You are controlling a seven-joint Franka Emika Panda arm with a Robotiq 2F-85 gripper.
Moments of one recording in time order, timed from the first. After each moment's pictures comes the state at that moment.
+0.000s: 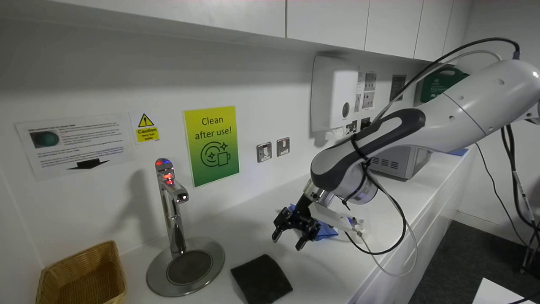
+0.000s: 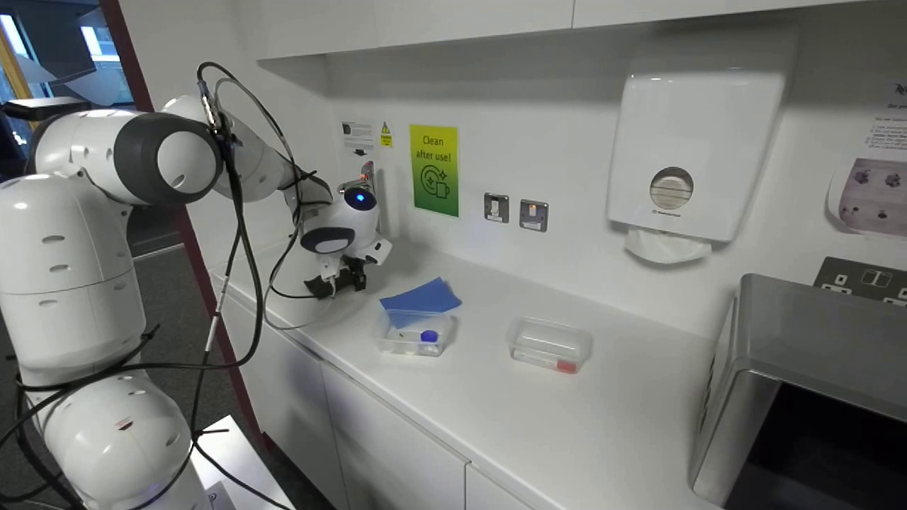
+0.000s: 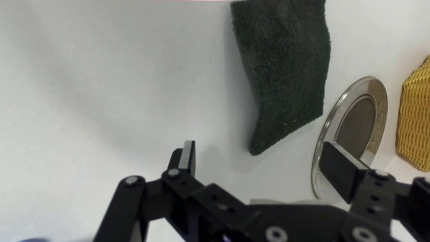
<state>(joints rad) 0.17 0.14 0.25 -2.22 0.87 2.62 0.03</state>
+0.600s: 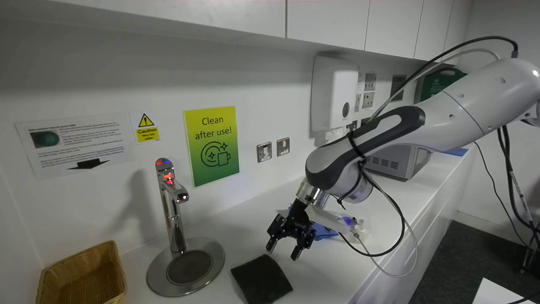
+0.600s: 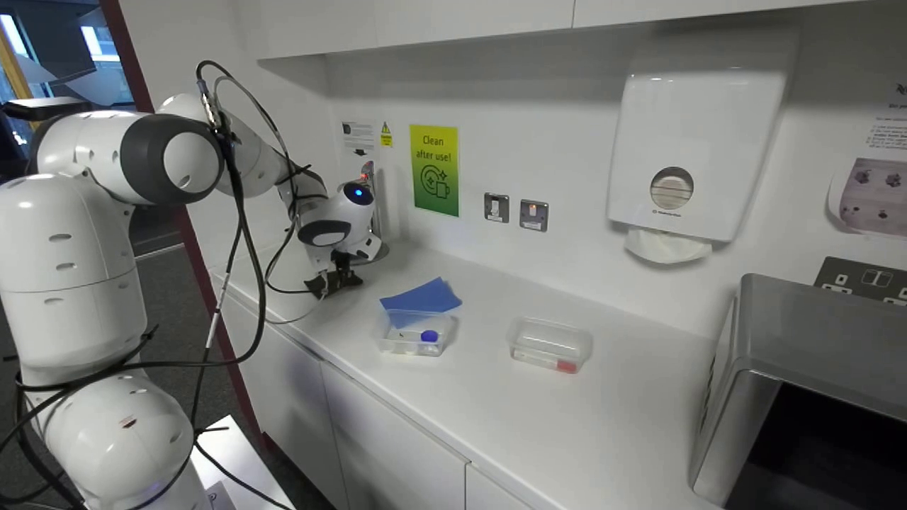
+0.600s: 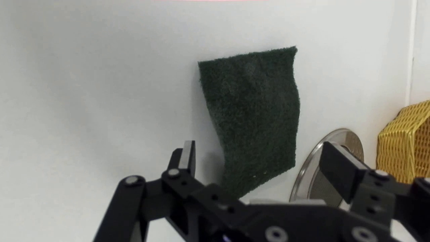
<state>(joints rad) 0.20 0.15 0.26 -2.17 0.85 2.49 0.03</state>
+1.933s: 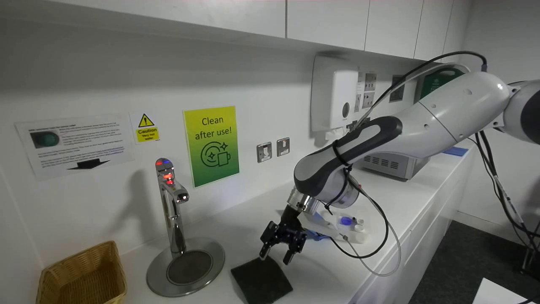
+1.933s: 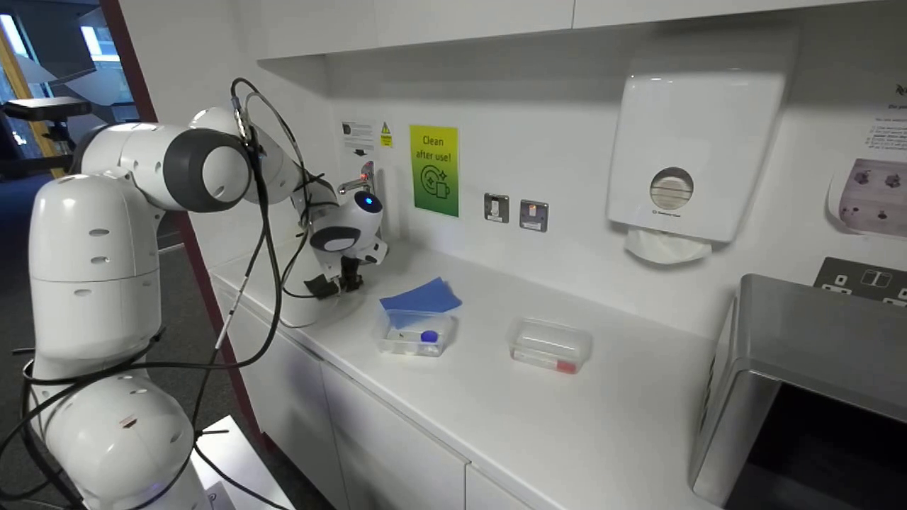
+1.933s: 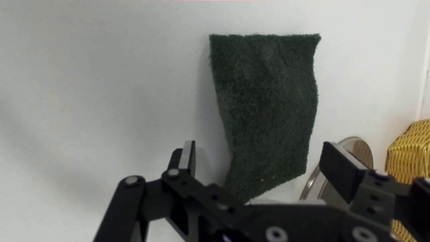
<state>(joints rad) 0.21 0.27 0.25 -2.08 0.83 2.48 -0.06</state>
